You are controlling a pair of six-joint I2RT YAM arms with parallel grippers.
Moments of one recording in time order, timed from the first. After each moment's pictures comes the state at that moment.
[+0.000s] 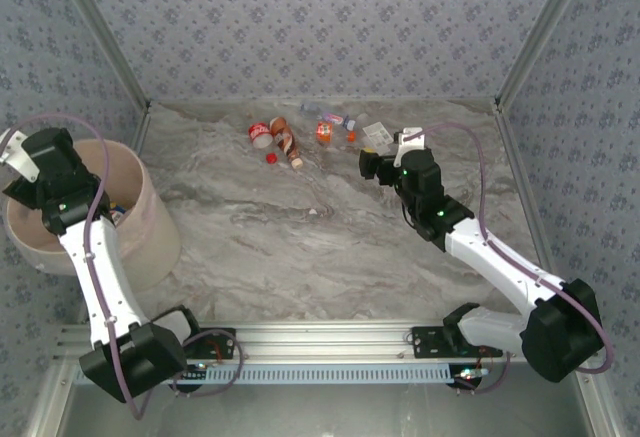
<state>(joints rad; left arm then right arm) 0.48 1.06 1.19 -0.47 -0.58 -0.28 0.53 1.17 0.82 0.06 0.31 0.24</state>
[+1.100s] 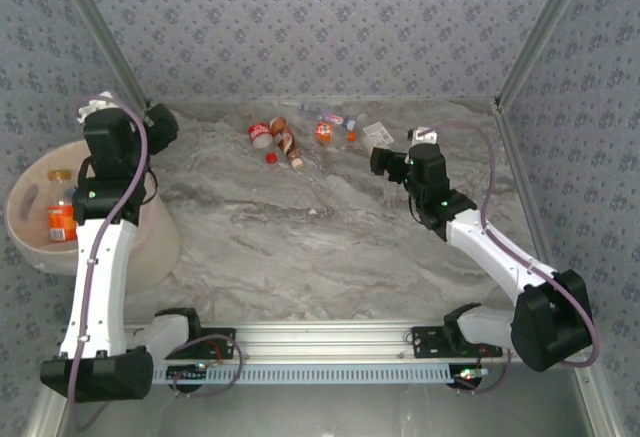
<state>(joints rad) 0.00 1.05 1.31 -0.60 -0.21 -0.46 0.41 1.23 0.83 0.00 0.22 0.37</state>
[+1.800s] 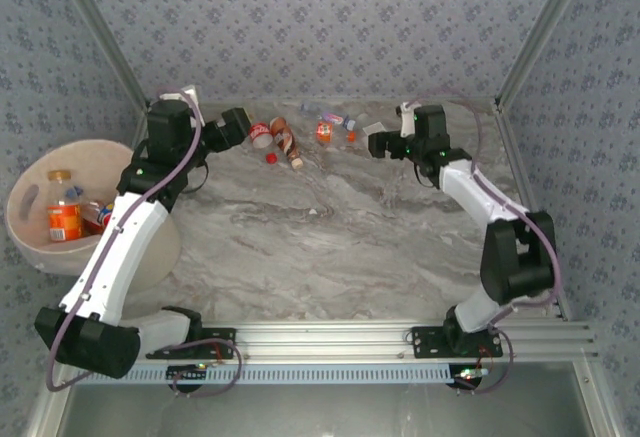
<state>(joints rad) -0.28 1.19 1.29 -0.49 0.03 -0.50 0.22 1.64 1.23 -0.20 -0.15 0.08</state>
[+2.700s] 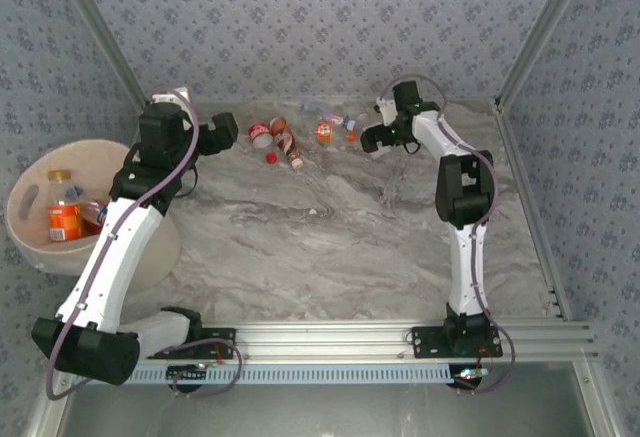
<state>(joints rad) -0.25 1.16 1.29 -0.54 -0.10 -0.35 0.19 2.33 1.98 -0.73 -0.19 -0.16</state>
